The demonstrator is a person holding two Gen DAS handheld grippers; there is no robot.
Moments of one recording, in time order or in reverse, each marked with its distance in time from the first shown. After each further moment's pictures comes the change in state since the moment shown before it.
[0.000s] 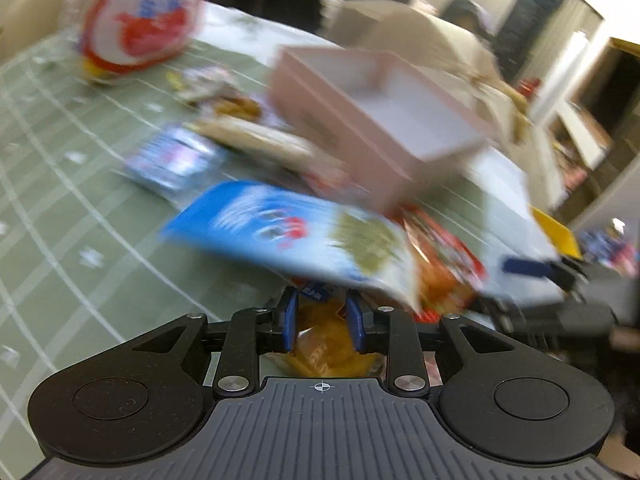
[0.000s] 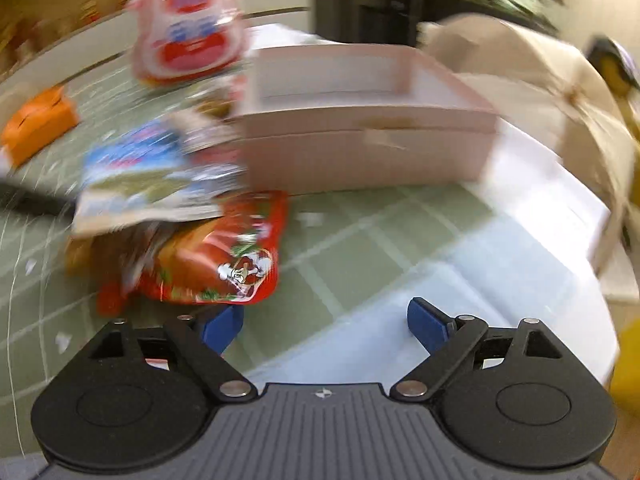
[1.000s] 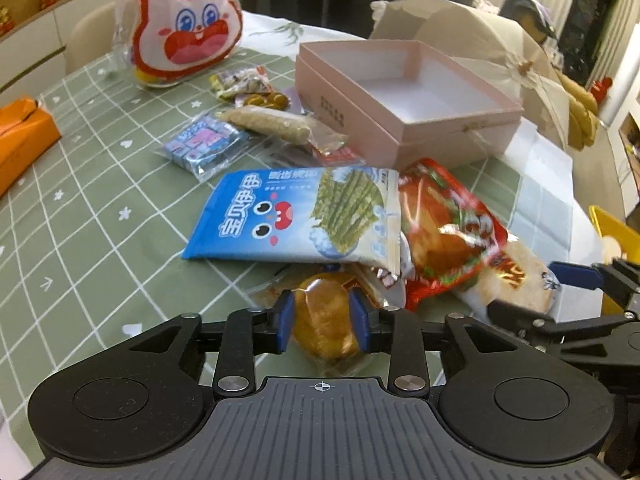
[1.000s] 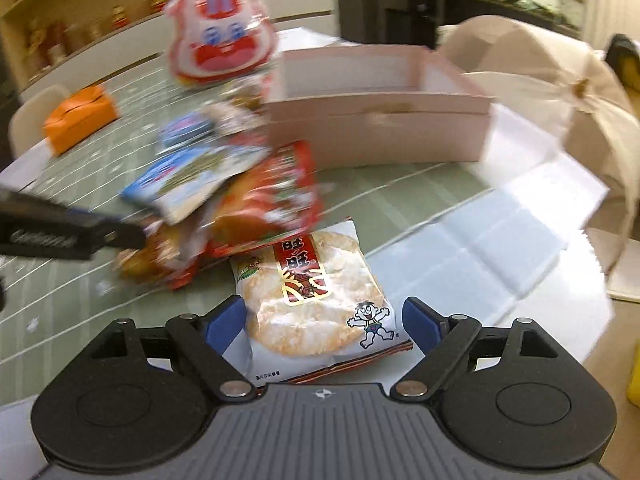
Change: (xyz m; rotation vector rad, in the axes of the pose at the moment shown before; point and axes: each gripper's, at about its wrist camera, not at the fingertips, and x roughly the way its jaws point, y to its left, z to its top) left arm 0.003 -0.064 -0.030 -0.042 -0.055 0.313; right arm -0.021 -0.010 -0.022 -0.060 -0.030 0.044
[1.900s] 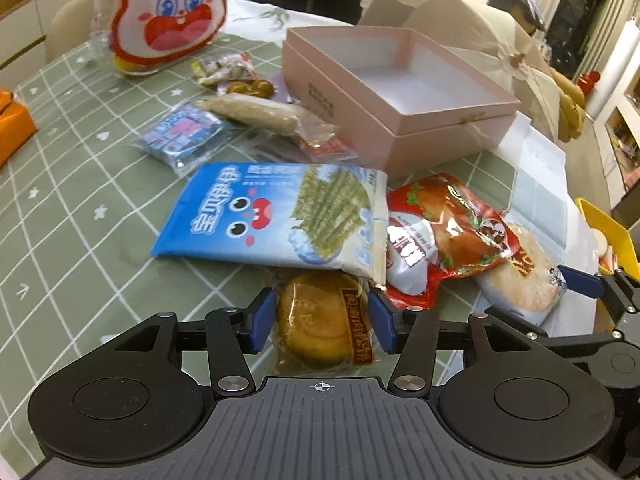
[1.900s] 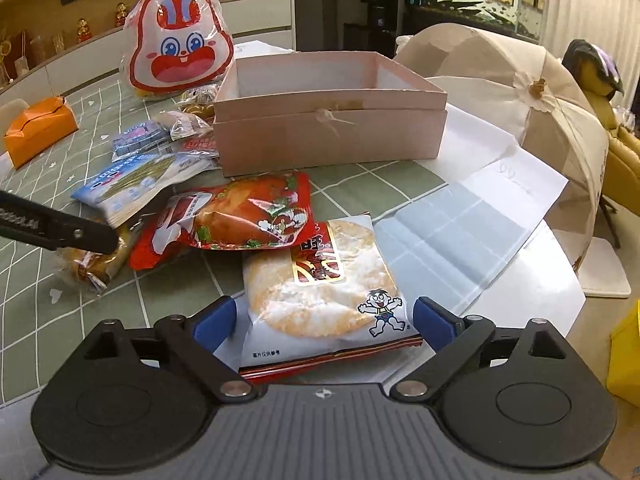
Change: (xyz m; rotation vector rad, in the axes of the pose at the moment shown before) left arm 0.016 0.002 0.006 0.018 0.043 -0.054; right arm 0.001 0.003 -0.019 0.011 -0.050 -0.078
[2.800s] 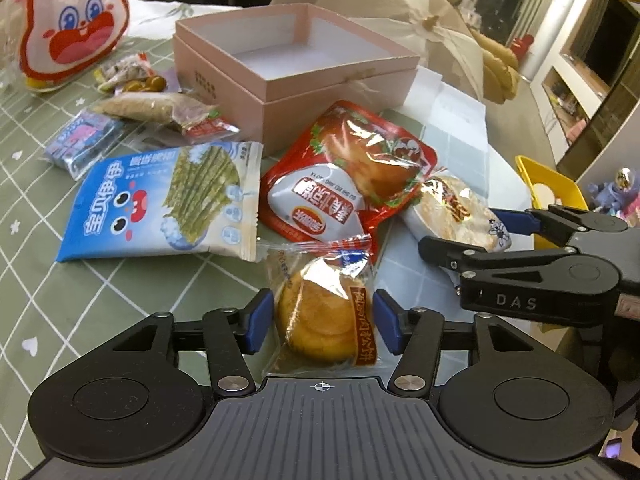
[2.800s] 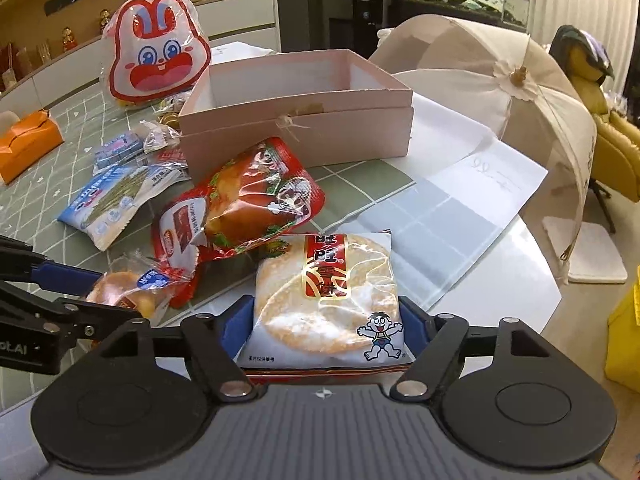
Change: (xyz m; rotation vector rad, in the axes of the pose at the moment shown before) left arm 0.003 -0.043 -0.019 0.149 0.026 -0.169; right arm -0.007 -0.027 0.008 0.068 0.024 0.011
